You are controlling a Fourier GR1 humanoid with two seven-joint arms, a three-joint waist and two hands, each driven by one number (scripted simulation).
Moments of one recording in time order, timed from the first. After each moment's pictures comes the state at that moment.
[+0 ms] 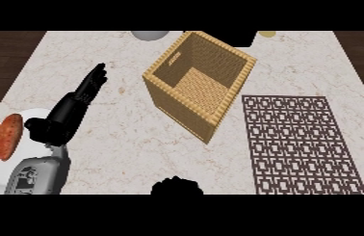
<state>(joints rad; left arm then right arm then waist) -0.21 0.17 0.06 -1.55 -0.08 -0.24 0.02 -0.13 -0.05 1.11 -1.66 1.10 -0.41 0.85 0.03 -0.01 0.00</state>
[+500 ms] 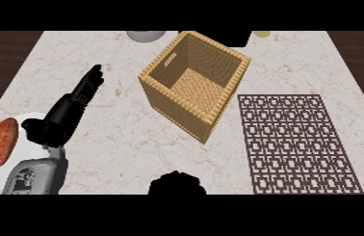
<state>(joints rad) -0.20 0.17 0.07 -1.54 -0.08 -0.24 0.02 -0.25 -0.09 1.17 -1.67 1.23 -0.58 0.94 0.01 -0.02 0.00</state>
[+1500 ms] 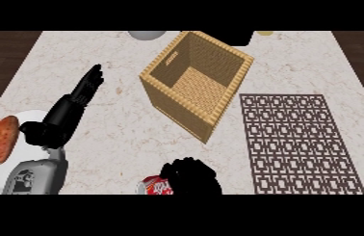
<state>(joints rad) -0.19 0.17 0.07 -1.56 -0.08 -0.23 0.01 -0.28 -0.10 1.10 -1.71 1.57 -0.55 1.09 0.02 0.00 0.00</state>
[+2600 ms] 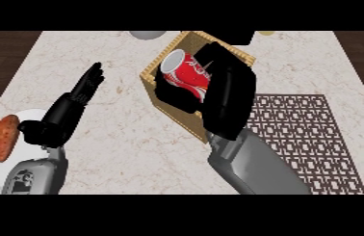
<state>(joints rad) -0.20 0.17 0.06 -1.58 -0.08 -0.23 0.03 -0.69 -0.01 0.49 -1.59 1.18 -0.49 1.09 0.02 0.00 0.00</state>
